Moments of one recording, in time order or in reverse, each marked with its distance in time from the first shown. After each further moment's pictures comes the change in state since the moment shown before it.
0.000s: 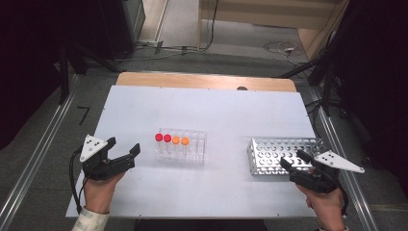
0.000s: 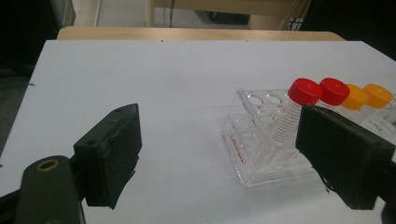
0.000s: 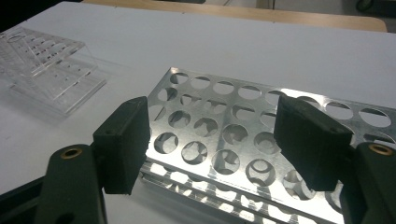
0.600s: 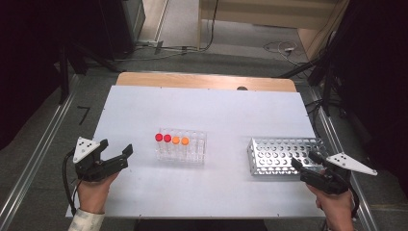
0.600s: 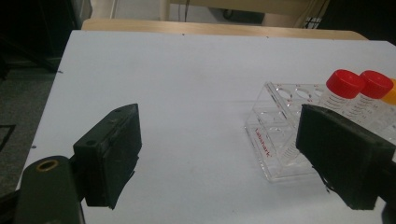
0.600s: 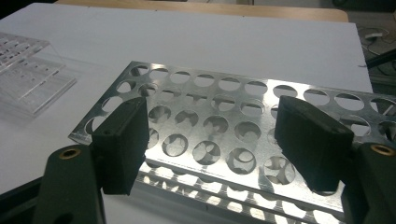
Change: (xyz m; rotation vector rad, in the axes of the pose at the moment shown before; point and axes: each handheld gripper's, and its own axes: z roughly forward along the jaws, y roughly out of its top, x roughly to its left) left arm 0.016 -0.007 -0.003 0.008 0.051 -0.025; right arm -0.025 -0.008 -0.010 0.002 -0.060 0.035
